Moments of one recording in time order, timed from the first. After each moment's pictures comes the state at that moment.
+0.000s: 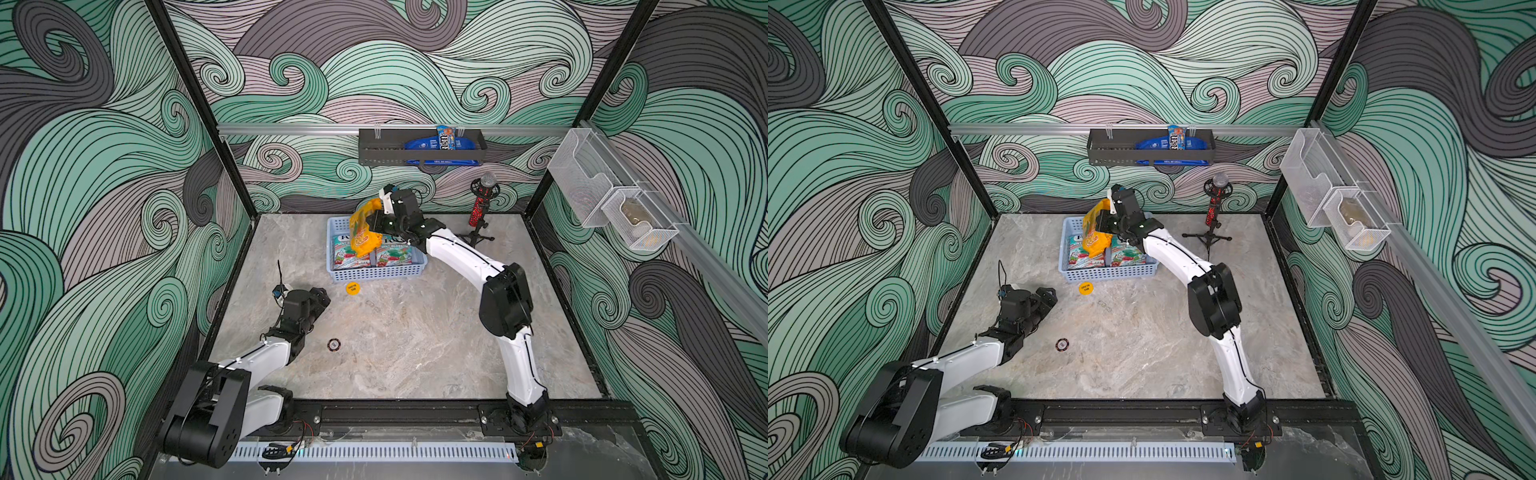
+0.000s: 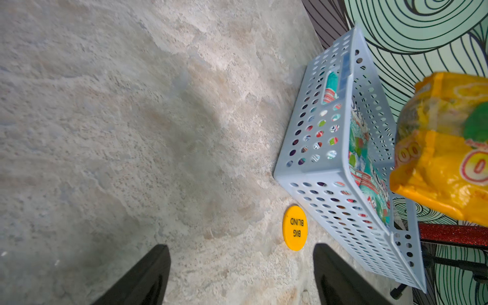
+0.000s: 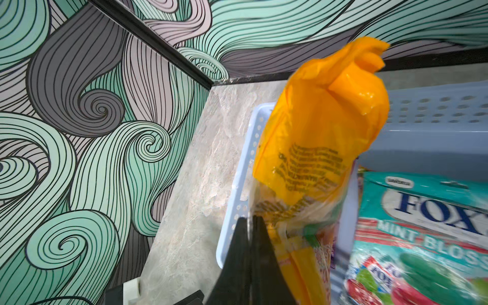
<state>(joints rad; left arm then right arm) -0.20 1.20 0.29 0.29 -0.12 -0.99 0.61 2.24 2.05 -0.29 -0.18 0.65</state>
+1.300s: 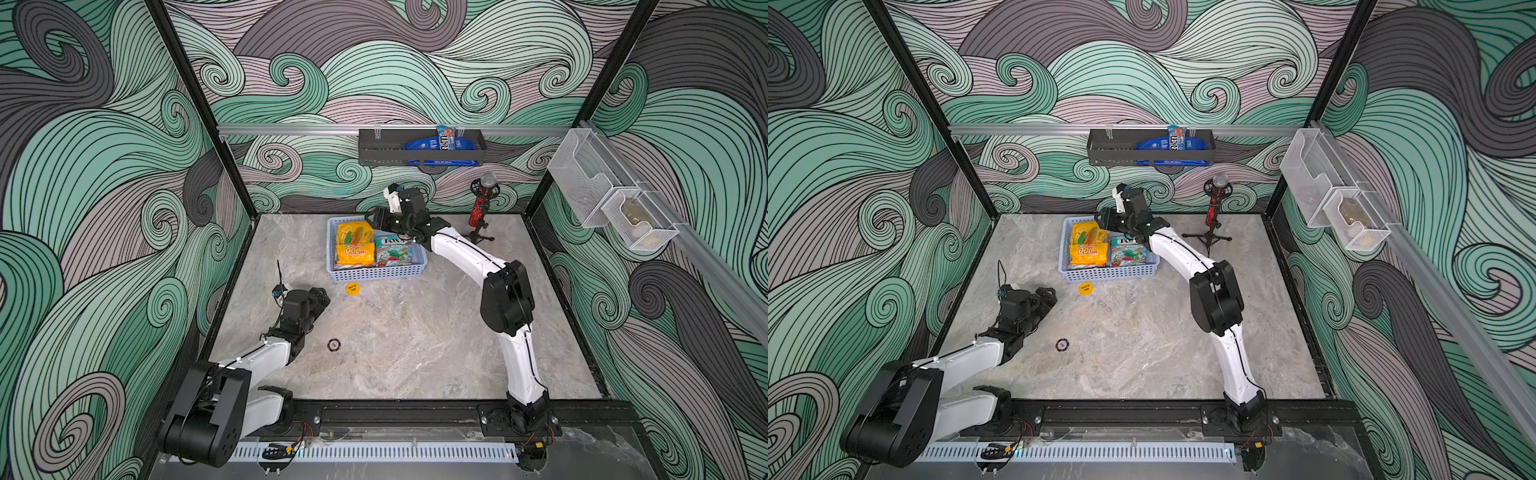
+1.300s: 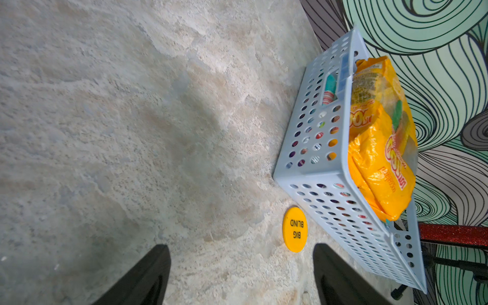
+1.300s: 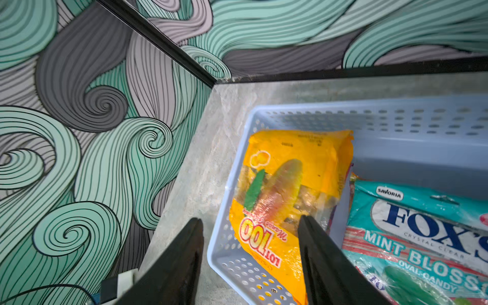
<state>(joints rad) -0.19 1.21 0.29 0.30 -0.12 -0.99 0.54 2.21 2.00 -0.25 -0.27 0.59</state>
